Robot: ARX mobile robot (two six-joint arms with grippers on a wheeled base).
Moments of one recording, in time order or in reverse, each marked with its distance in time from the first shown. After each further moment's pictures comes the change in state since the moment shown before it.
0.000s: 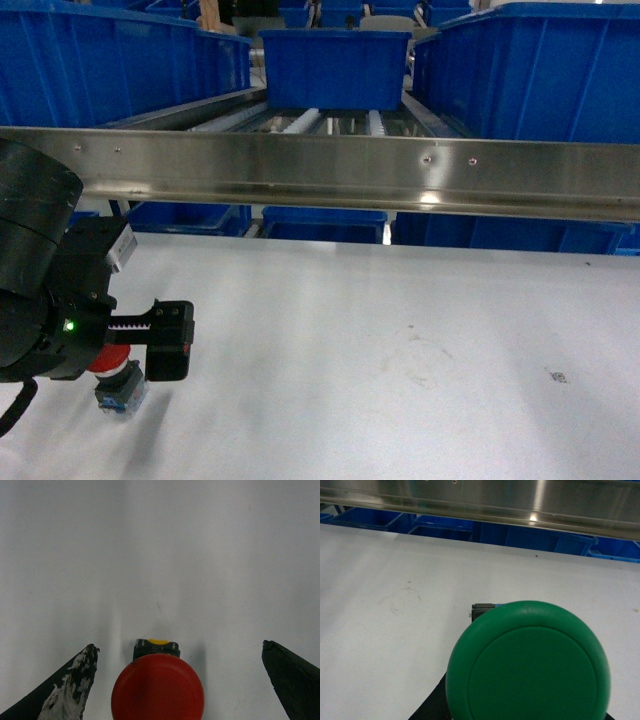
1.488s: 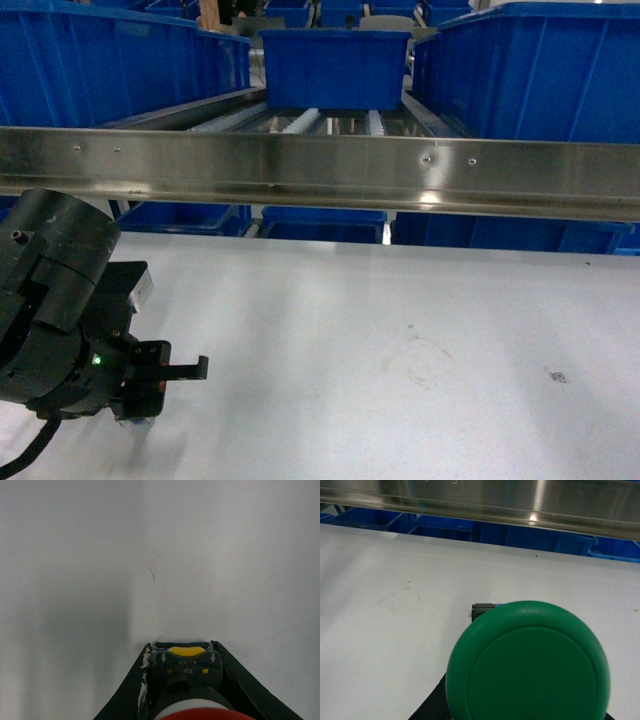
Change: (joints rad) left arm -0.005 0.132 0.050 -0.047 0.005 -0.039; right arm 0.000 0.000 0.000 0.000 0.000 0.000
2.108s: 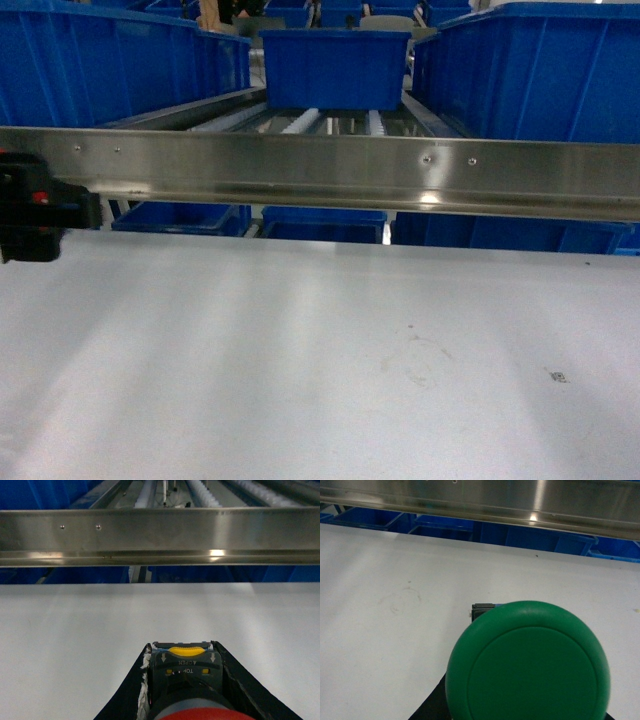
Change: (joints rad) left arm 0.046 -0.590 -0.358 0.515 -0.010 0.171; right arm 0.000 0.000 0.000 0.000 0.000 0.000
